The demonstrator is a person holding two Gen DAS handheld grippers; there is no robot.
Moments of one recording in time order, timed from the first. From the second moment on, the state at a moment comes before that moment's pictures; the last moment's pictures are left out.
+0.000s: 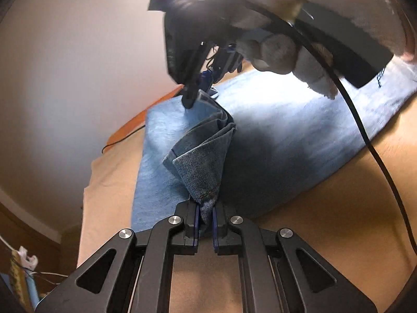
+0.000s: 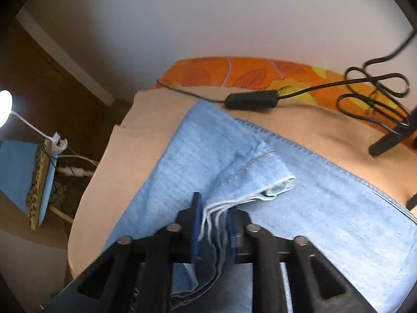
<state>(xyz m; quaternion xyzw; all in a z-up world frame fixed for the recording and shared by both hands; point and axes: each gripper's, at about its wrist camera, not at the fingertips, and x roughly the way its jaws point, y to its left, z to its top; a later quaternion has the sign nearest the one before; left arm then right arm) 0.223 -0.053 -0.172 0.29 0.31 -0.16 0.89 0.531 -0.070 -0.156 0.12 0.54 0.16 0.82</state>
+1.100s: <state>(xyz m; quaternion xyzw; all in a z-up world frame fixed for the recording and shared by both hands) 0.216 -0.165 -0.166 0.24 0.38 -0.32 0.83 0.505 -0.179 -0.166 0.18 0.52 0.13 0.82</state>
